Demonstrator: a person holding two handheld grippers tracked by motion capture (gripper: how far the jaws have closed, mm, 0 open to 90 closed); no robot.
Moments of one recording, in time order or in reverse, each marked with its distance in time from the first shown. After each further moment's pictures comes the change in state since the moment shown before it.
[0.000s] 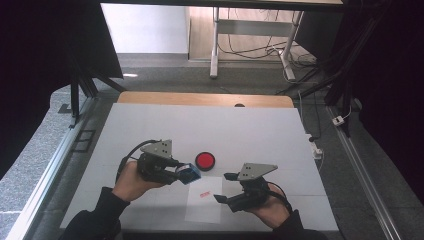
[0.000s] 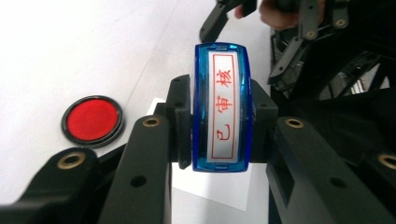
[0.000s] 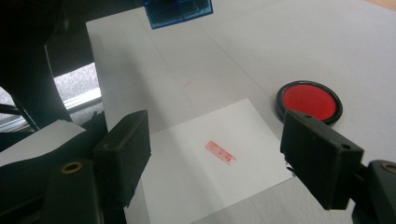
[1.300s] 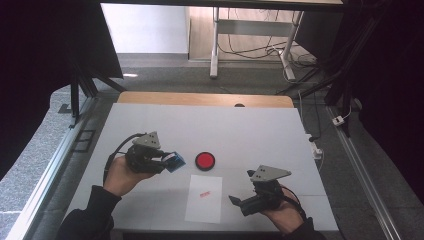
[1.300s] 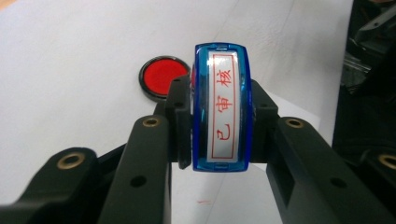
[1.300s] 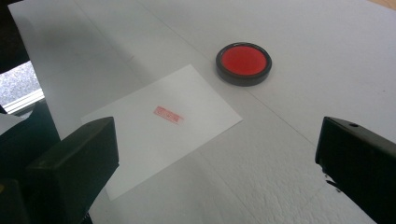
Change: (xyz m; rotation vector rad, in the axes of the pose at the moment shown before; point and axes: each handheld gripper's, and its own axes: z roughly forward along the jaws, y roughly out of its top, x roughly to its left) left arm 0.026 -0.022 -0.018 0.053 0.202 -0.124; right arm -0.007 -0.022 -0.024 0.052 -0.214 0.063
